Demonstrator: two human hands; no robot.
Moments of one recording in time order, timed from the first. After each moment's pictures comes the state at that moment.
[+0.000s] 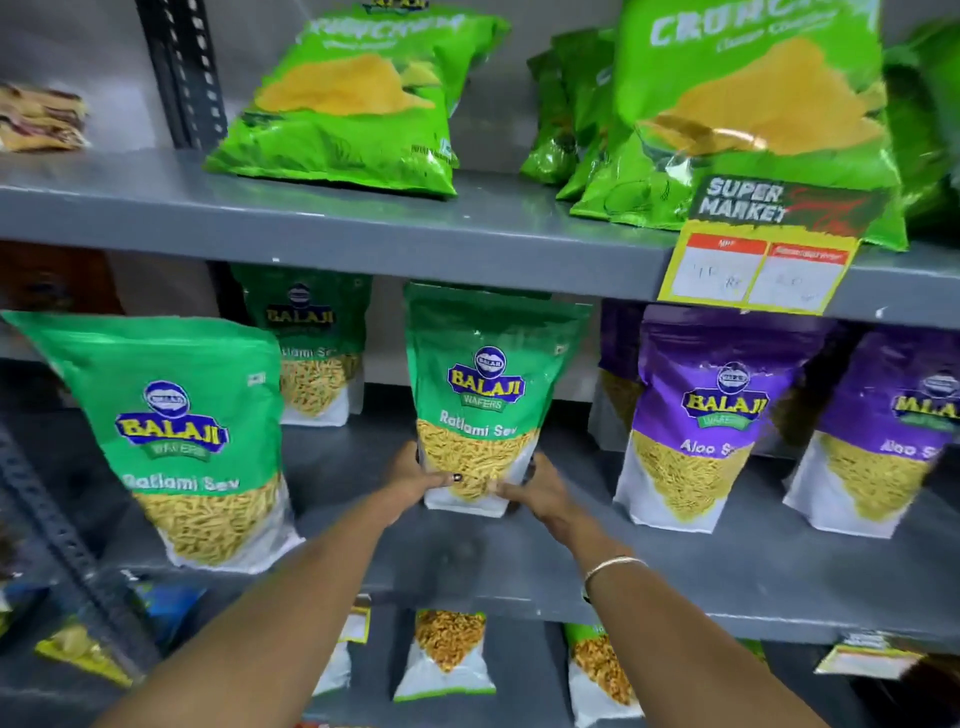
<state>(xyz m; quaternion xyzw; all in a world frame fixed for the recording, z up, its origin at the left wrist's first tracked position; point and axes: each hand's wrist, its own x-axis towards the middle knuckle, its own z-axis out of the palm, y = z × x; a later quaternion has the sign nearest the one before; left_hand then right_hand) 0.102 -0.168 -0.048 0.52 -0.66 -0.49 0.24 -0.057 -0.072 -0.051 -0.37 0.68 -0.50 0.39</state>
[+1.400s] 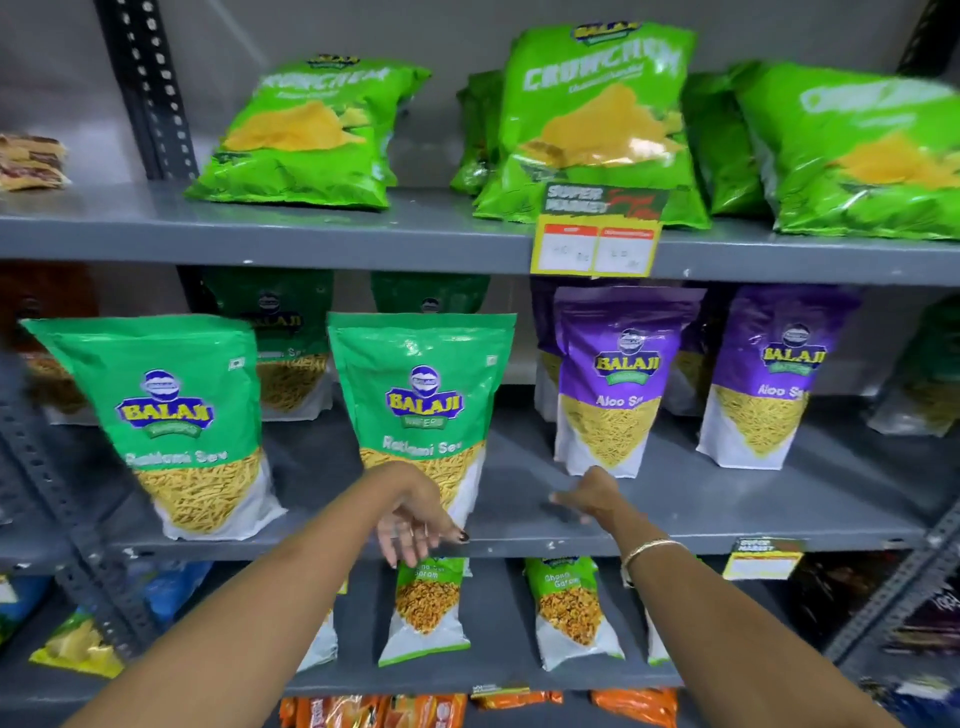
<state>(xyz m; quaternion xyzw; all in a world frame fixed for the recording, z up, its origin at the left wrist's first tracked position) 0.098 -0.051 0.019 0.46 -0.73 -0.41 -0.31 -0.119 0.050 -0.045 -0.33 0.86 -0.32 0.24</state>
